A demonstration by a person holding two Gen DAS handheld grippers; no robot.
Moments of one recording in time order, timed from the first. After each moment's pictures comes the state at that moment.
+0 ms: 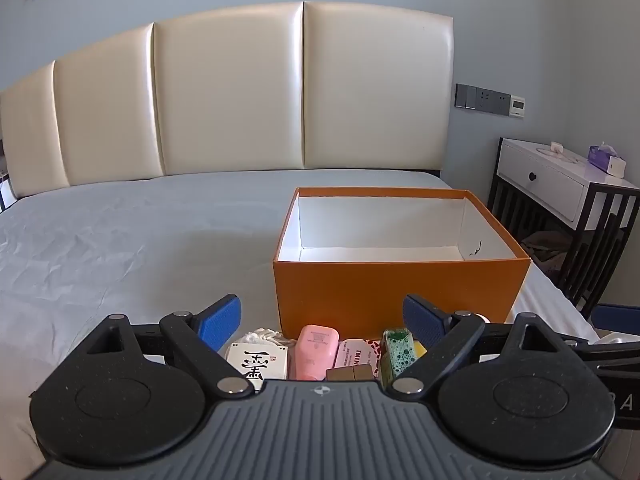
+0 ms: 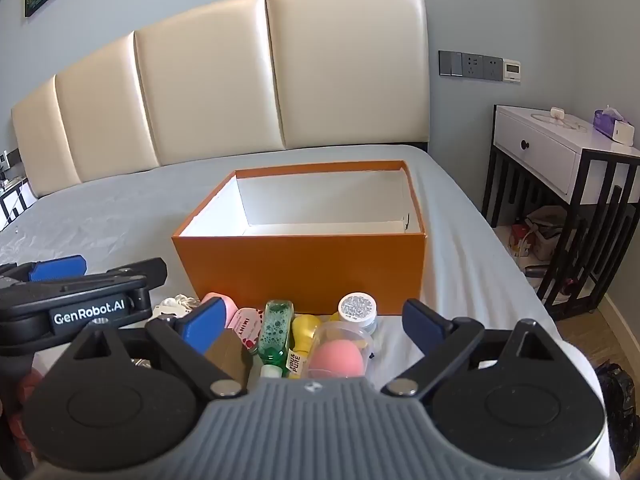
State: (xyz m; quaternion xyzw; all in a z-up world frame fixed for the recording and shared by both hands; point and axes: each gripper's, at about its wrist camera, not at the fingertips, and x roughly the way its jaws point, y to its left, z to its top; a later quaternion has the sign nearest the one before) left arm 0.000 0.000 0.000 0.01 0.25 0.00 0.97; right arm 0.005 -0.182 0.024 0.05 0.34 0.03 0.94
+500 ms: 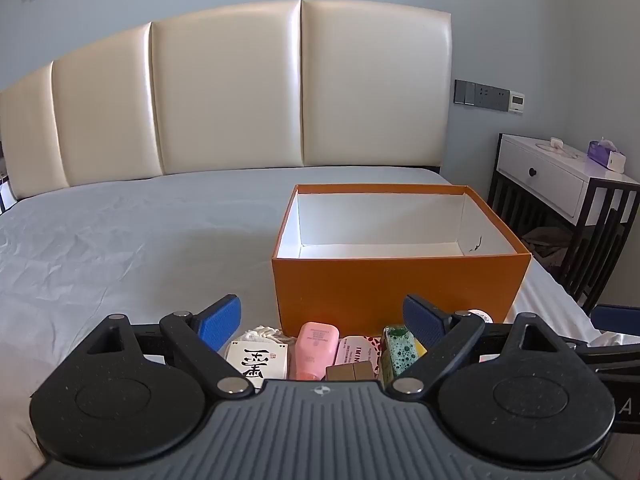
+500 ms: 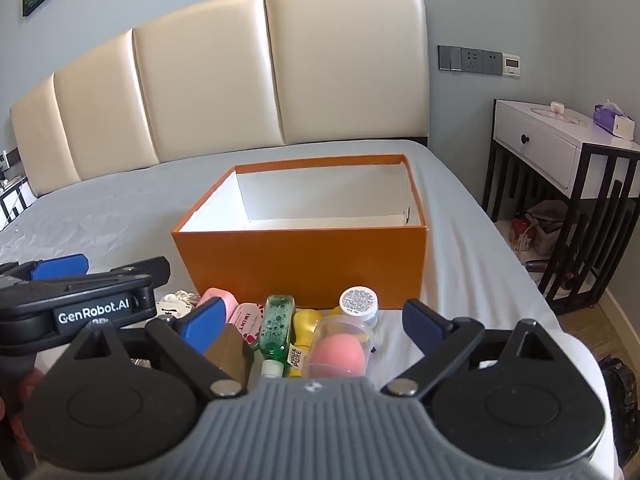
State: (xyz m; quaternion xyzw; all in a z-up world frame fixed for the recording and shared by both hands) left arm 0.001 -0.003 -0.005 0.01 0.26 0.00 0.97; right arm 0.008 -0.181 0.021 0.06 0.35 0.03 0.94
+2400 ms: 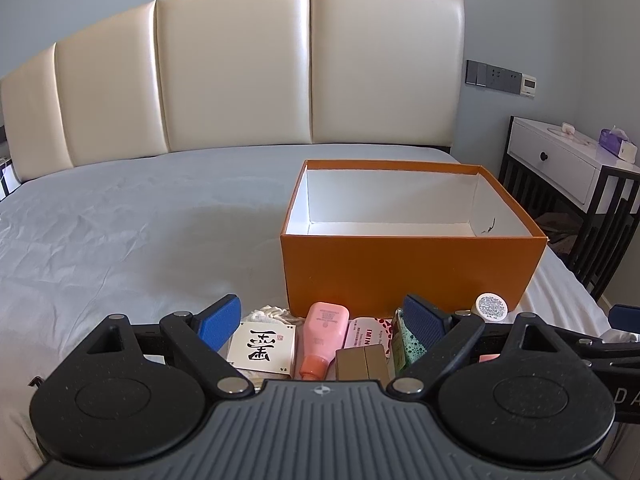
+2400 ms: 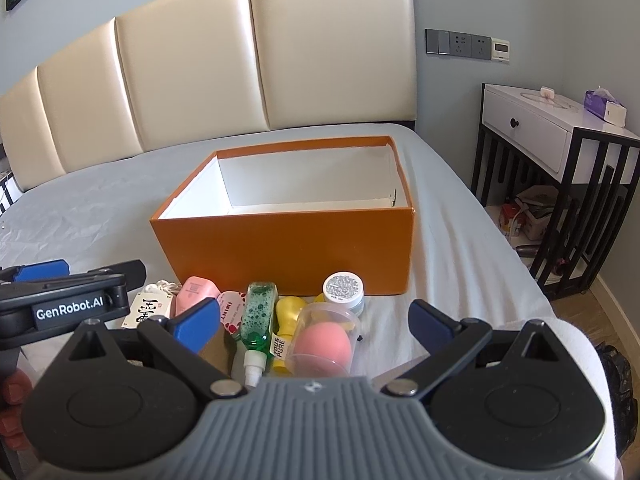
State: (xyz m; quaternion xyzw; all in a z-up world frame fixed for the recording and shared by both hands) left arm 0.010 0.004 -0.012 0.01 0.29 0.01 0.96; right arm 0.016 -0.185 0.008 0.06 0.37 0.01 0.93
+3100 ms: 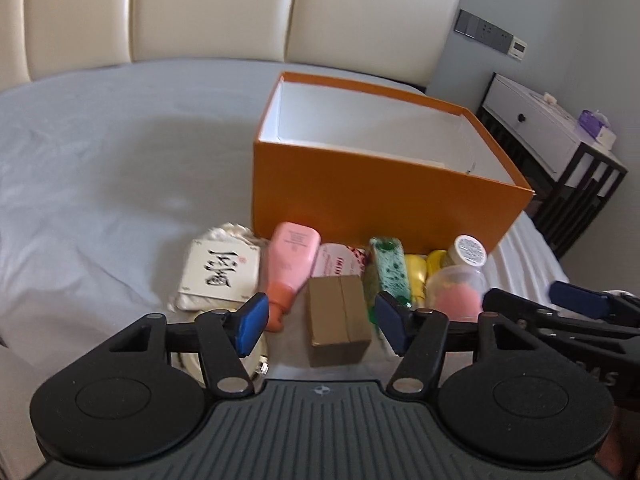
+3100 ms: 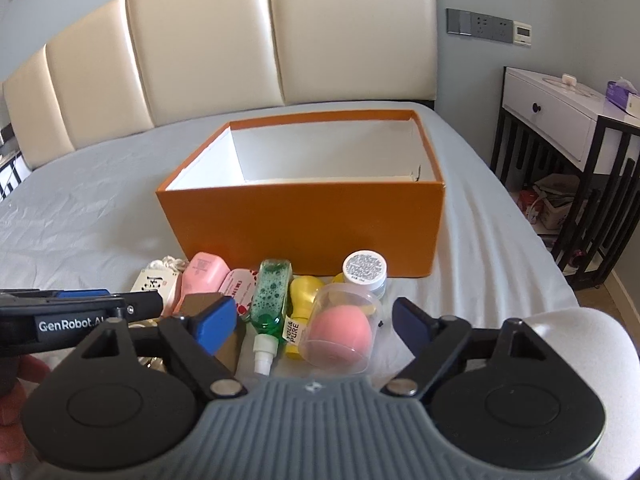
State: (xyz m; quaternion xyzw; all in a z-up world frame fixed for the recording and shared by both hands) left arm 0.031 0.030 -0.042 -0.07 0.41 -0.07 0.91; right arm 0.036 -0.173 -0.020 0.04 0.40 0.04 0.91
